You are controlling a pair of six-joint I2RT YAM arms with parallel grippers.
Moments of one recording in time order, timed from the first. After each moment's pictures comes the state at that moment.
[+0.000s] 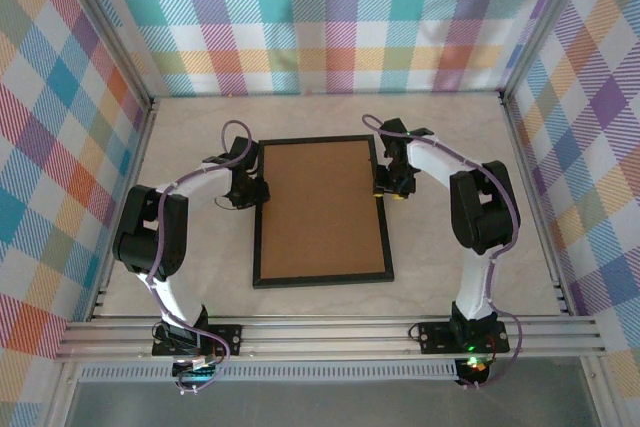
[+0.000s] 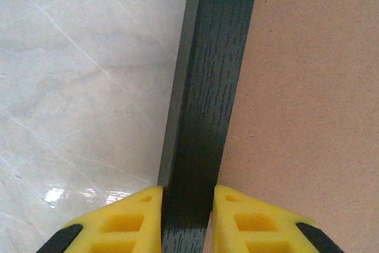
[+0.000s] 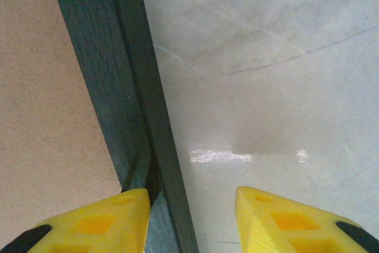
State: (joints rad) left arm -0.29 1.76 1.10 -0.57 0.05 -0.54; right arm 0.37 1.97 1.45 -0.90 -0.07 0.44
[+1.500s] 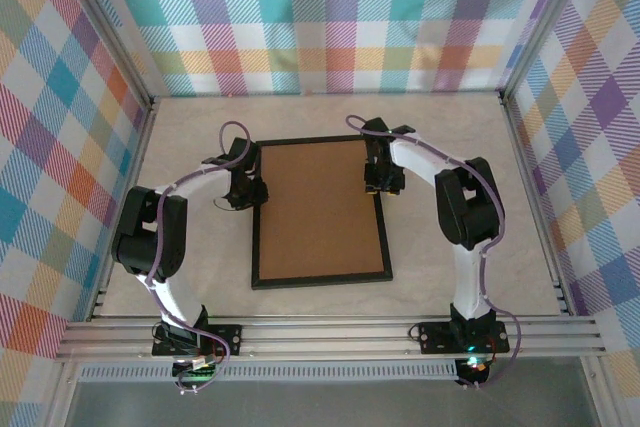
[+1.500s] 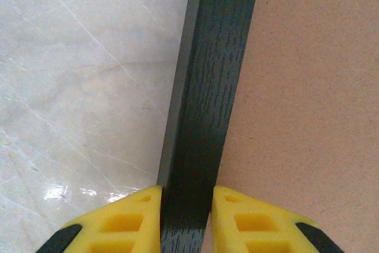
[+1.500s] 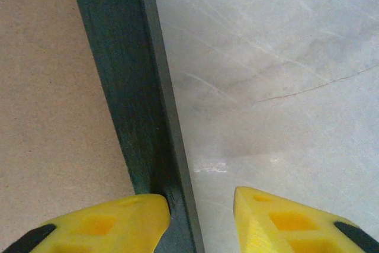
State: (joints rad) left arm -0.29 1.75 1.09 -0.57 0.04 -0.56; right arm 0.46 2.08 1.56 -0.95 0.04 0.51
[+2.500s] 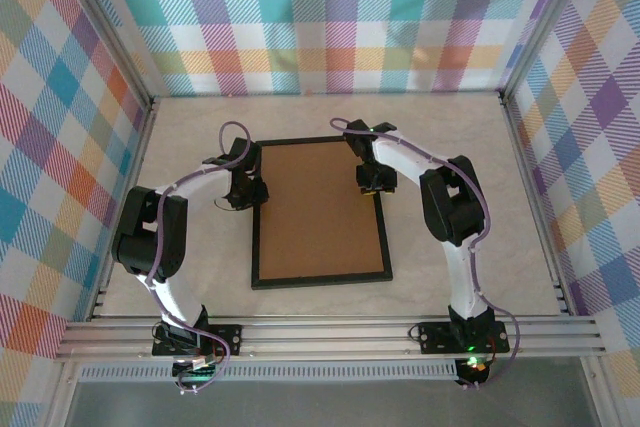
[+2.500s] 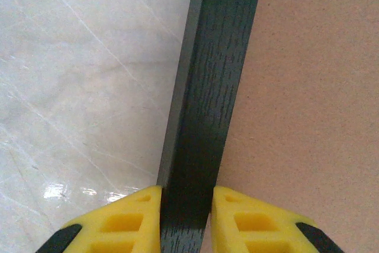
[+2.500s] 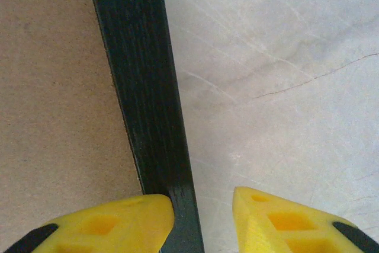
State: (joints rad) left arm -0.29 1.75 1.09 -0.57 0.03 -0.58; right arm 0.53 2.17 1.69 -1.08 0.19 0.55
